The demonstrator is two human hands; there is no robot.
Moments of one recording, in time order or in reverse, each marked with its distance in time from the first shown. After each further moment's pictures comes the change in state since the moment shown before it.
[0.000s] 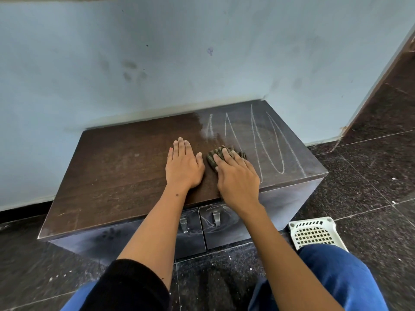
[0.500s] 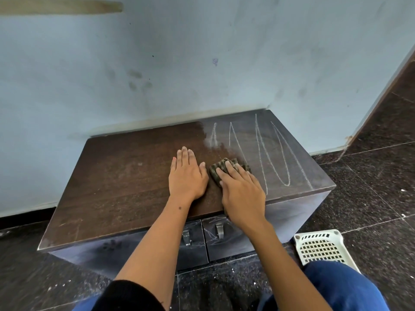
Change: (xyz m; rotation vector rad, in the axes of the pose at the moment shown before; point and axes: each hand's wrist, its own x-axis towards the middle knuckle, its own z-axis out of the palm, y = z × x) left_hand 0.001 0.001 0.000 -0.003 0.010 -0.003; right_hand -0.005 0.001 -0.002 0.004 -0.041 -0.018
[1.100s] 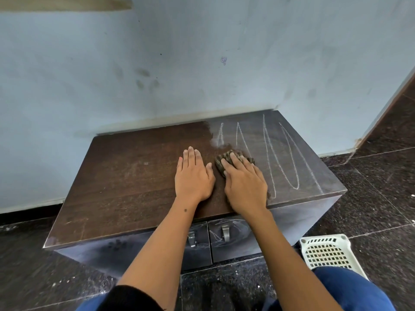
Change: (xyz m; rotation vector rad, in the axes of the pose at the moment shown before) left_hand -0.001 -0.001 0.001 -0.001 0.018 0.006; right_hand 0.028 -0.005 0.005 -0.016 -0.039 0.036
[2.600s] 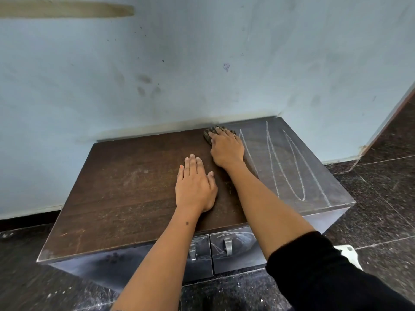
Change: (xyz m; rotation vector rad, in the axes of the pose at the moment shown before) left_hand 0.001 0.001 -0.002 -0.004 0.004 0.006; right_hand 0.139 -0.018 0.030 0.011 -0.058 -0.018
